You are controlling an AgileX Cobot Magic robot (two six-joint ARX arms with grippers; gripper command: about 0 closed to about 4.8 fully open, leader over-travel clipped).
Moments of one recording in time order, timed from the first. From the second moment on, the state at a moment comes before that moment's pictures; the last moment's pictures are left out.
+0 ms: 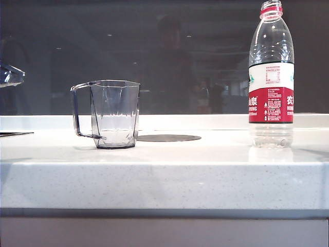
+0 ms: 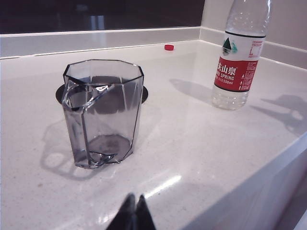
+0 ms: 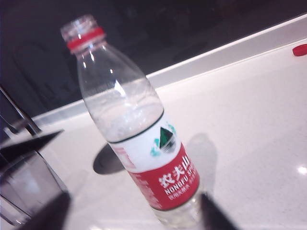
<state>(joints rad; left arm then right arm) -0.70 0.00 0.01 -0.03 0.00 -0.04 0.15 0.03 0.09 0.00 -0.14 0.44</state>
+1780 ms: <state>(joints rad) -0.82 0.00 0.01 -0.06 0.00 -0.04 0.48 1.33 0.23 1.14 0.31 0.02</state>
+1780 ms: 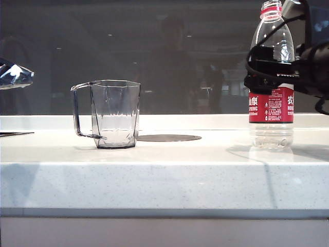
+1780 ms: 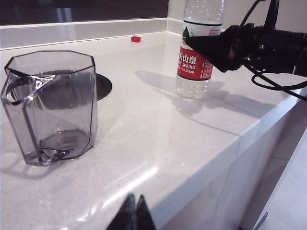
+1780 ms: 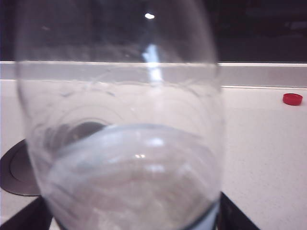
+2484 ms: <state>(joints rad) -0.83 0.00 0.01 -0.06 0.00 -0.04 0.48 1.47 0.29 1.19 0.36 0.03</state>
